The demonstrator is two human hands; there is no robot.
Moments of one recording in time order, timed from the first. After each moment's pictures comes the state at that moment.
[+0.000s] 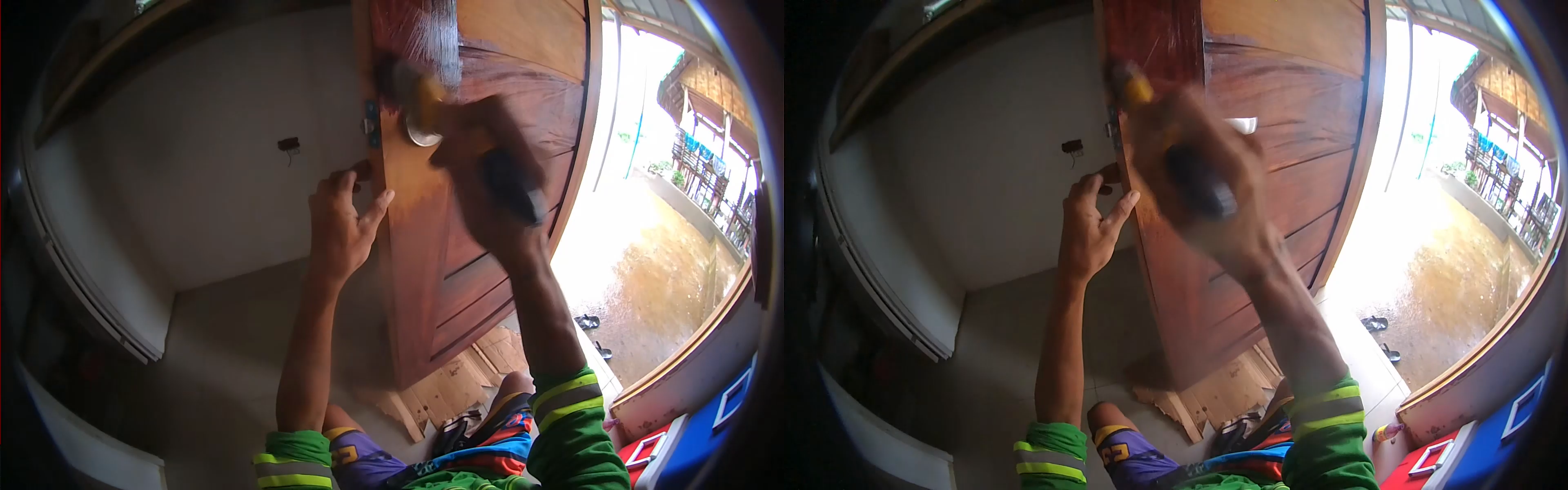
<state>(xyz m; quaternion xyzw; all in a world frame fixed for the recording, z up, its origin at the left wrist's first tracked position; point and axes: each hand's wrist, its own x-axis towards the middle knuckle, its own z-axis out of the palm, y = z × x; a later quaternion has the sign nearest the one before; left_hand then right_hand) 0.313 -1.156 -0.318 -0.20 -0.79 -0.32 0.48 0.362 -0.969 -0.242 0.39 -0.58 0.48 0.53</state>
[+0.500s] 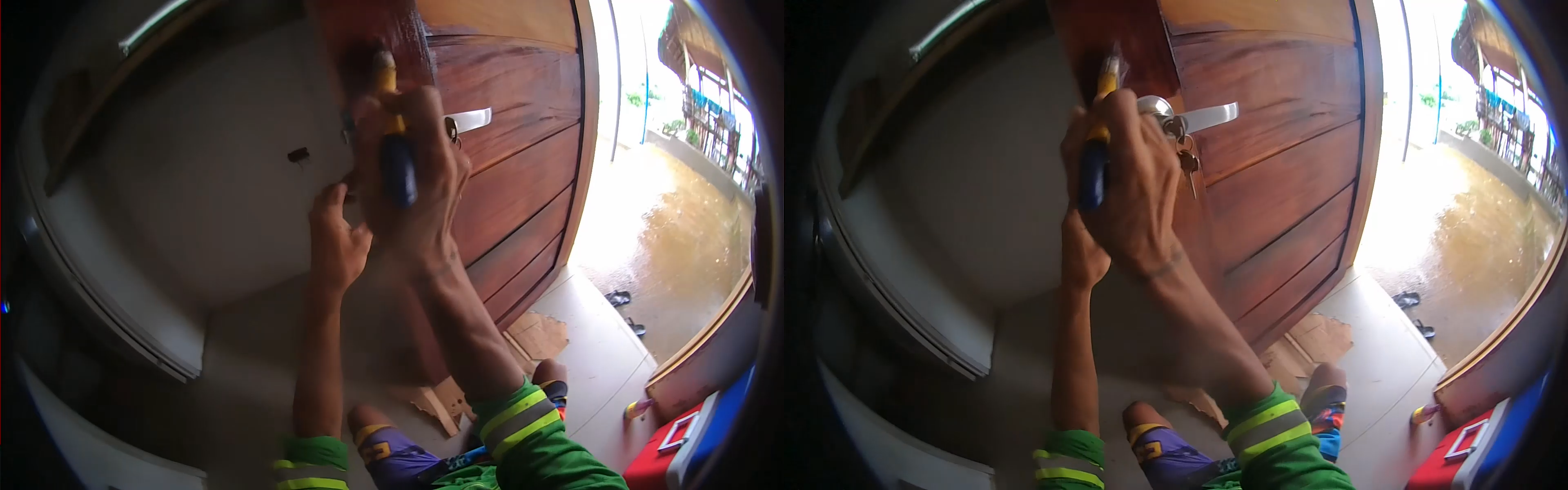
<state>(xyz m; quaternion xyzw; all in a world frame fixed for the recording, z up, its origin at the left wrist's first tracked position) 0.314 -1.163 -0.321 -0.25 -0.78 -0.36 0.45 0.347 -1.036 -0.243 0.29 -0.46 0.56 0.62</state>
